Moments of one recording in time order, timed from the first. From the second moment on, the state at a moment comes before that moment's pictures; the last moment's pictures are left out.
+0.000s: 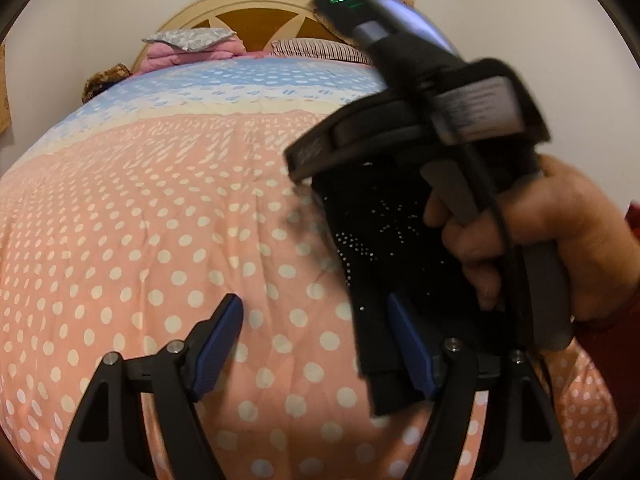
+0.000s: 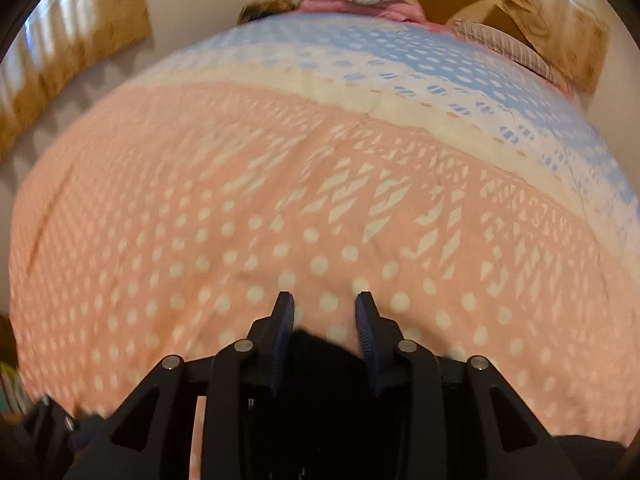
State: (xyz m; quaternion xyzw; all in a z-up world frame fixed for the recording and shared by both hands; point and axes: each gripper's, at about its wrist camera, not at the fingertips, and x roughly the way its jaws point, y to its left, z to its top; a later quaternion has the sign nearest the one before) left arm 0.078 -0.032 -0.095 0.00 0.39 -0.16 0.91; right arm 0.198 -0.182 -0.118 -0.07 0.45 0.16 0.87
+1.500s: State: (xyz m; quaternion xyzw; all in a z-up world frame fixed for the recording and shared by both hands) left arm 0.105 -0.003 -0.074 0.03 0.39 -0.11 0.91; right arm -0.044 -0.379 -0.070 0.21 0.29 0.10 0.93
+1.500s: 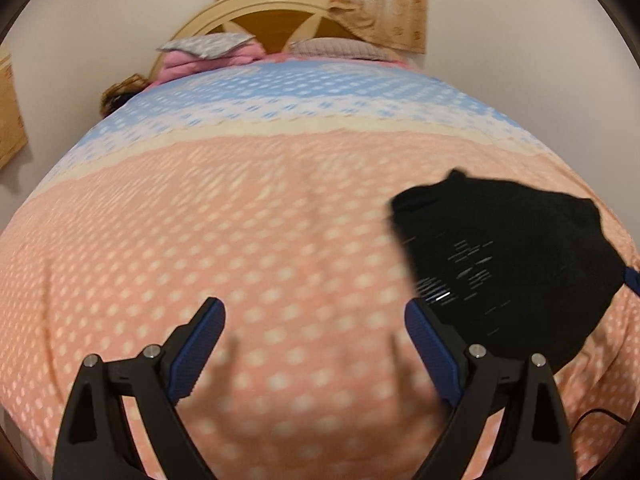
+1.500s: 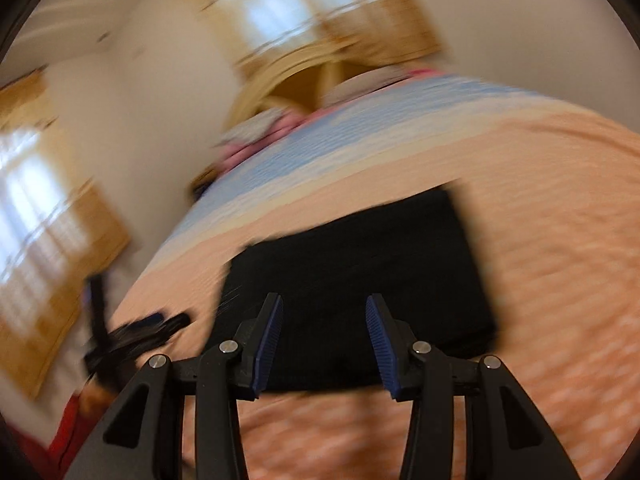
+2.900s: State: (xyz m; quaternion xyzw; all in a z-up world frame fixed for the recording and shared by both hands) left arm 0.098 0.050 -0.072 -0.02 0.38 -0.12 0.92; right arm 0.044 -0.200 -0.125 0.14 0.40 0.22 0.88
